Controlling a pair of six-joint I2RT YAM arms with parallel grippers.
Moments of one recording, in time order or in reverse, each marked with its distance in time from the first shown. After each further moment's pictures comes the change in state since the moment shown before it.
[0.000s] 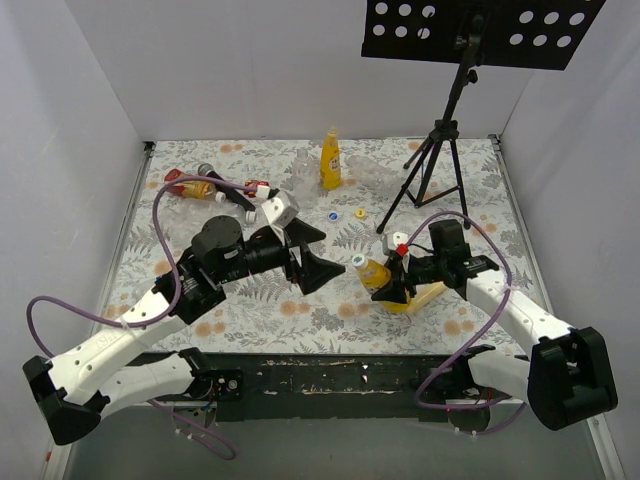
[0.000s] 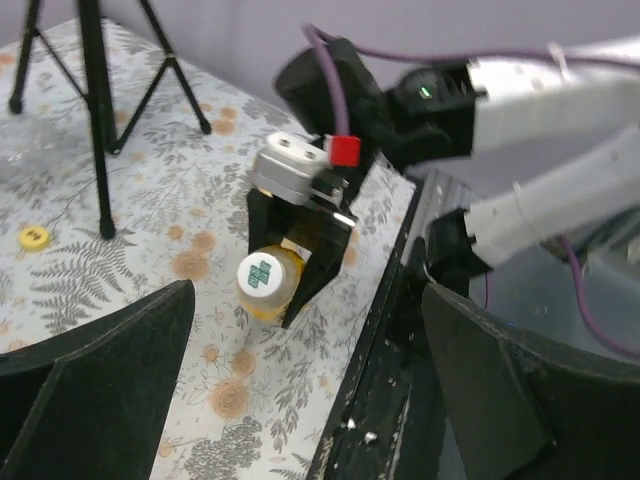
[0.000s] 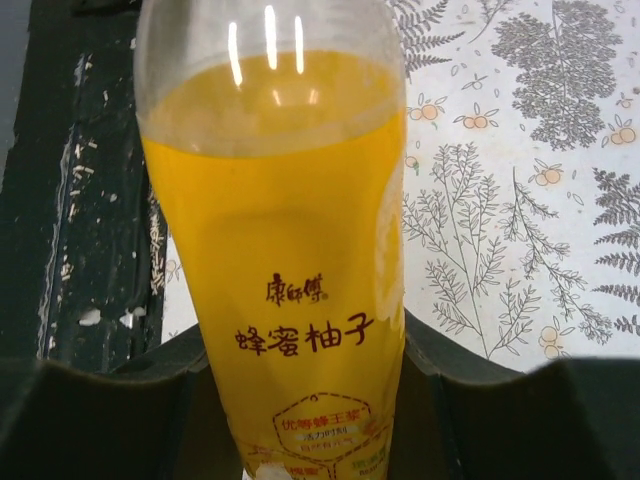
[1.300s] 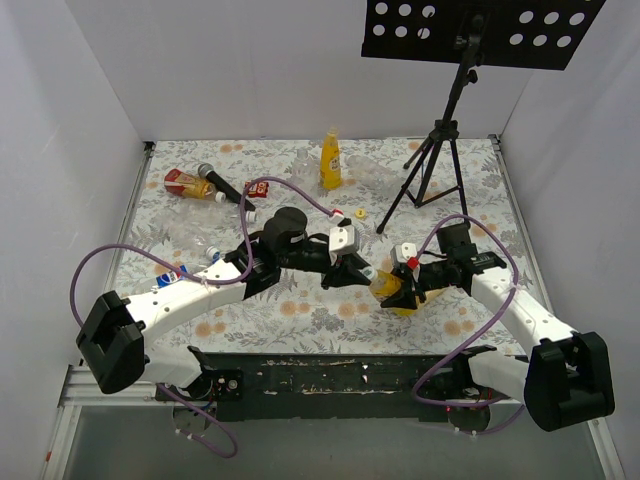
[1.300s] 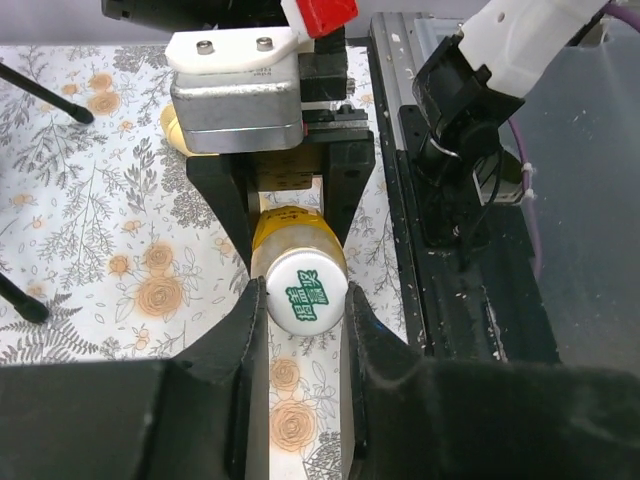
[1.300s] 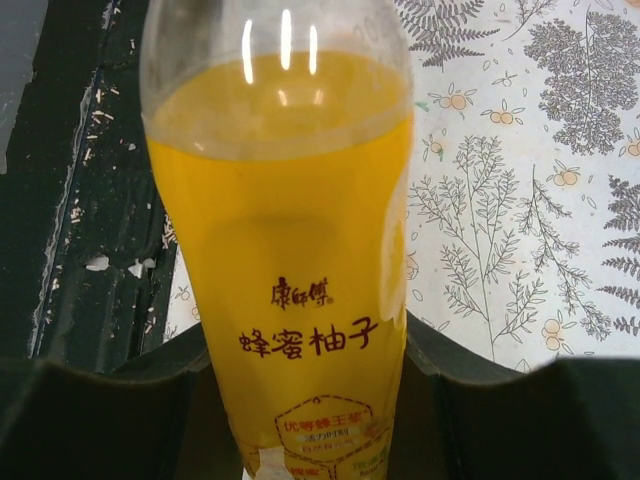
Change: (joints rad) left arm -0.020 0.394 -0.019 0.209 0.456 0.483; right arm -0.075 0.014 0.064 -0.370 -0.084 -0.430
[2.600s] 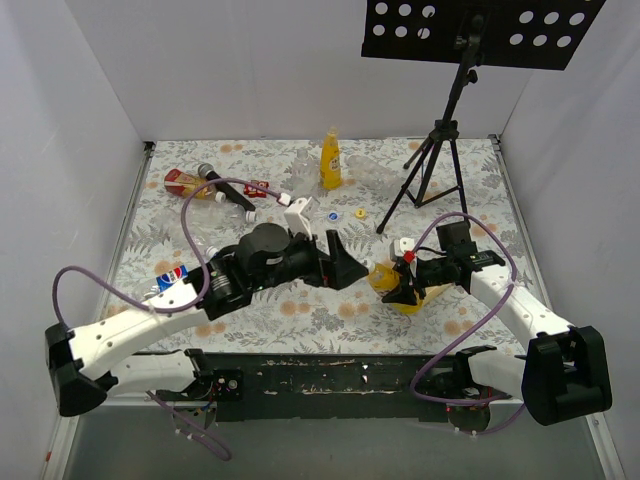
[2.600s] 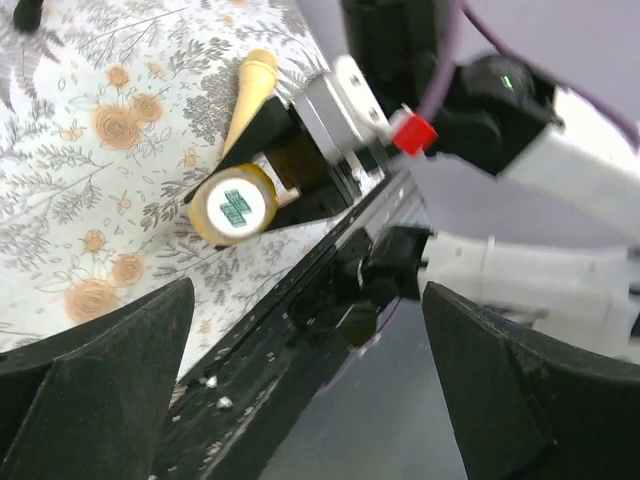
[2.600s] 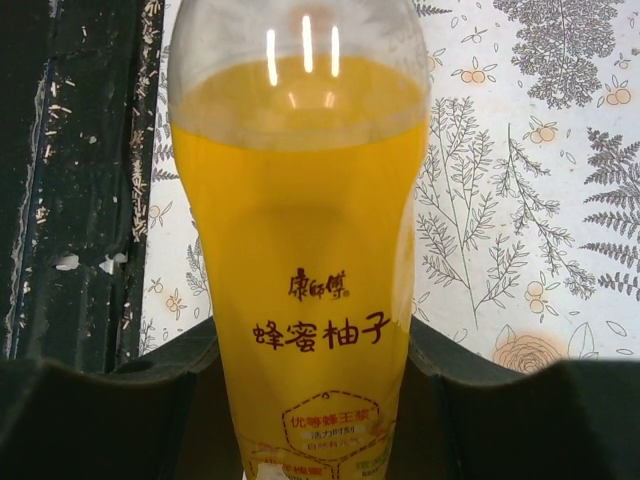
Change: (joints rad) left arm -0.150 -0.203 0.098 -0.371 -0.724 -1.003; right arm -0.022 0.032 -0.002 0.064 0.066 0.086
